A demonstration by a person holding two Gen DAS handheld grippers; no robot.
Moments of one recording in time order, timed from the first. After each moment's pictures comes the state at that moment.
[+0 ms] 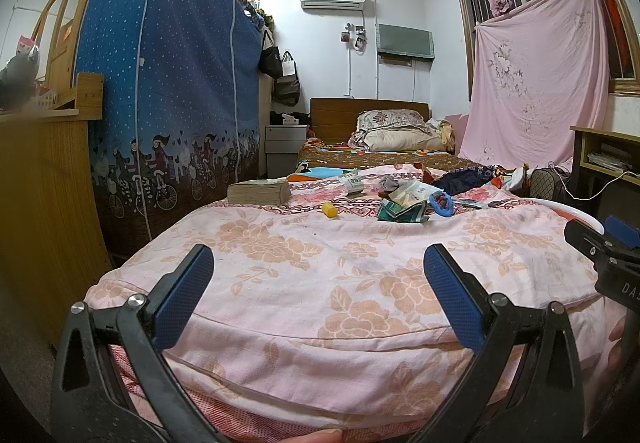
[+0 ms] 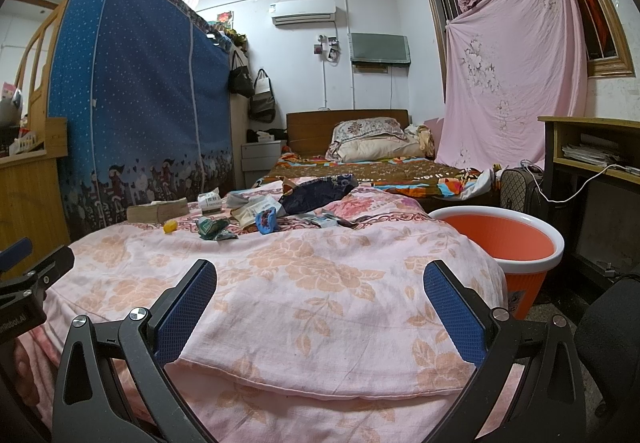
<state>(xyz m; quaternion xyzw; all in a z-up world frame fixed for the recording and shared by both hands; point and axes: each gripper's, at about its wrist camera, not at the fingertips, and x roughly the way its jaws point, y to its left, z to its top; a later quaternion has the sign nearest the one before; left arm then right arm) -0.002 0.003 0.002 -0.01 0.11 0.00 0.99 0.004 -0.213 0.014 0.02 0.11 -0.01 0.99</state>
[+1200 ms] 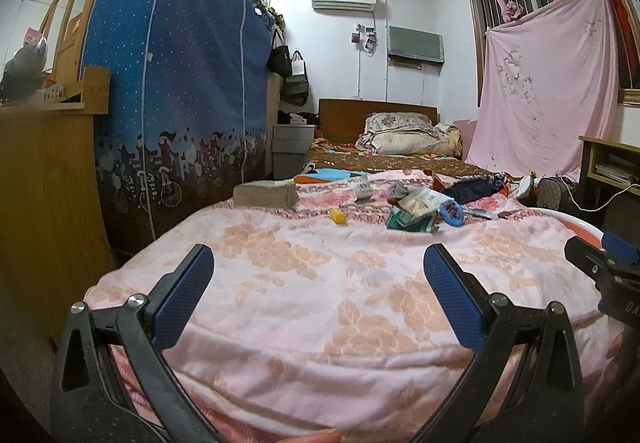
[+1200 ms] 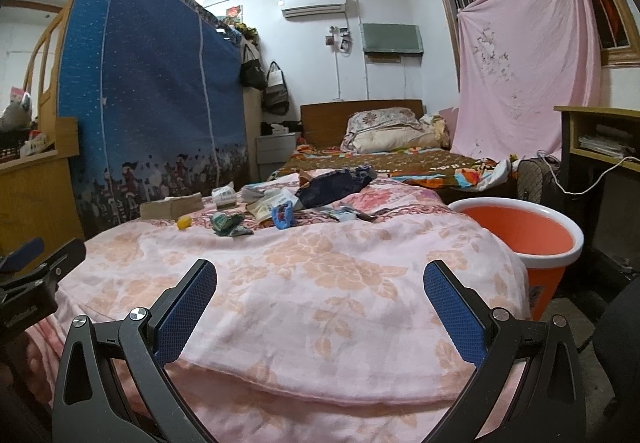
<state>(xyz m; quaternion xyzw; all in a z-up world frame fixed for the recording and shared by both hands) 0.012 0.008 0.004 -0.03 0.11 0.01 0.99 0.015 -0.211 0.016 0.03 0.12 0.03 0.99</state>
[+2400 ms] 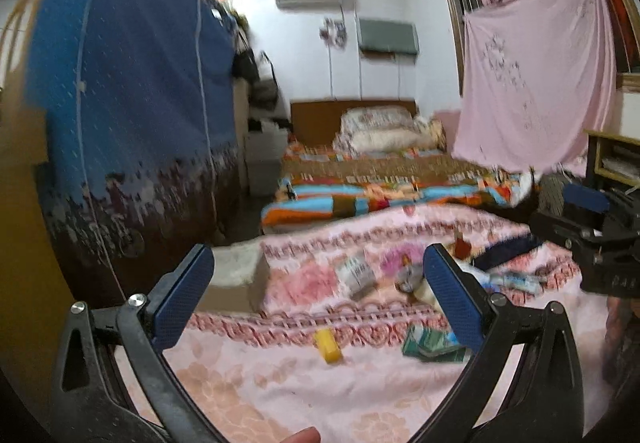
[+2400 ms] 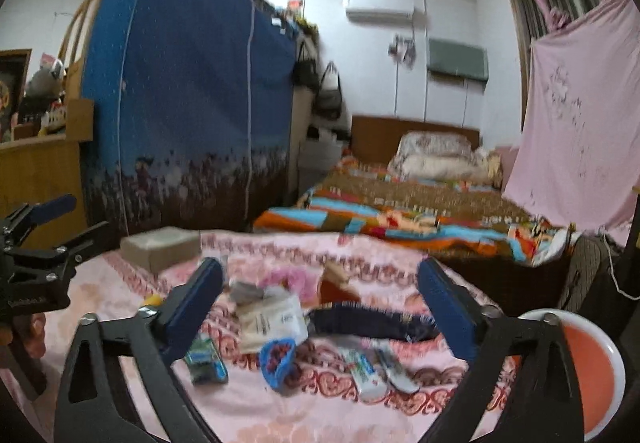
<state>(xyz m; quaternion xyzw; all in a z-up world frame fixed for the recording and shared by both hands) 0.164 -0.004 0.057 0.03 0.13 -0.04 0.99 0.179 -0.197 0.080 -0.06 0.13 0.11 0.98</state>
